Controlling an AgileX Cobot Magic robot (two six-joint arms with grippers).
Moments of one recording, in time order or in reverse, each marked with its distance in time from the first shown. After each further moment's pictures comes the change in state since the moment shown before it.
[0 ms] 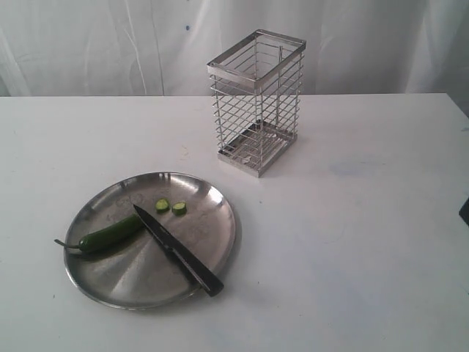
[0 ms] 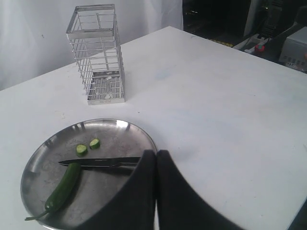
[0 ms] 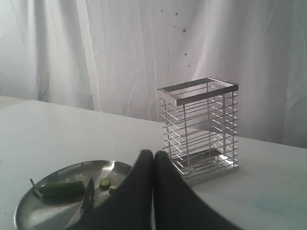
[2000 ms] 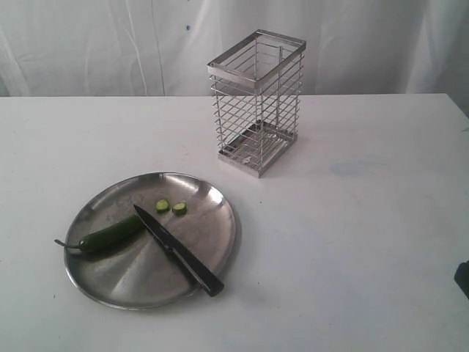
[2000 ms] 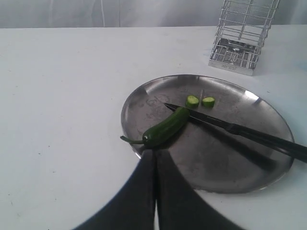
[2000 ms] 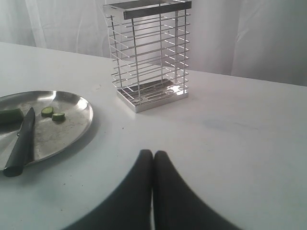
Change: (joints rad) left arm 0.000 -0.130 0.591 0.431 -0.606 -0.489; right arm -0.044 -0.143 0.195 -0.948 0.060 0.866
